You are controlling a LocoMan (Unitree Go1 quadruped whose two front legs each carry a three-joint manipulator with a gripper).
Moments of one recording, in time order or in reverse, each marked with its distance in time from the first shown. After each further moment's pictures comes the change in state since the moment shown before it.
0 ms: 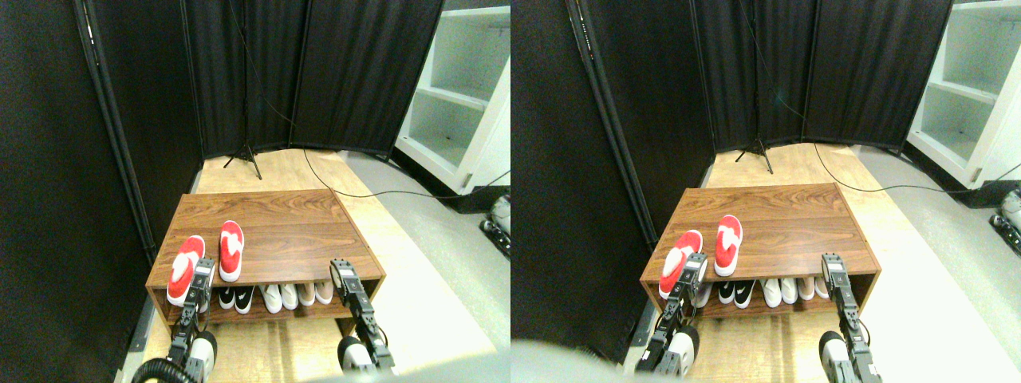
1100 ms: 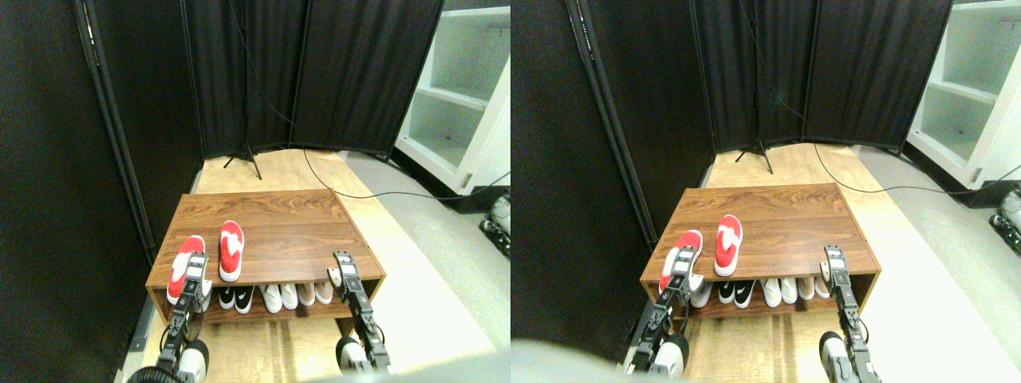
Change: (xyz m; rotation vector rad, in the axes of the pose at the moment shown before) right arm 0.009 -0.003 -0.001 0.099 -0.109 0.056; left arm -0.023 0.003 0.015 -0.189 -0.067 -0.068
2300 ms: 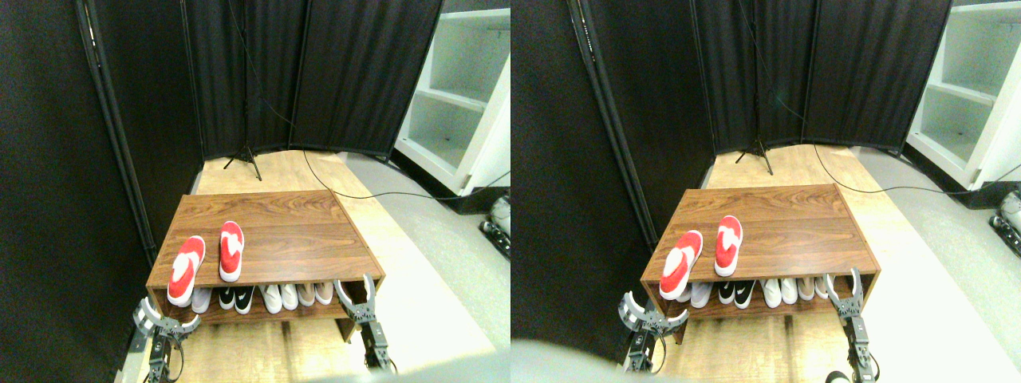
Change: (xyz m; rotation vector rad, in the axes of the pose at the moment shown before) right arm -0.035 -0.009 0.002 1.017 -0.110 -0.033; left arm -0.041 0.047 -0.026 -0.704 -0.201 0.269
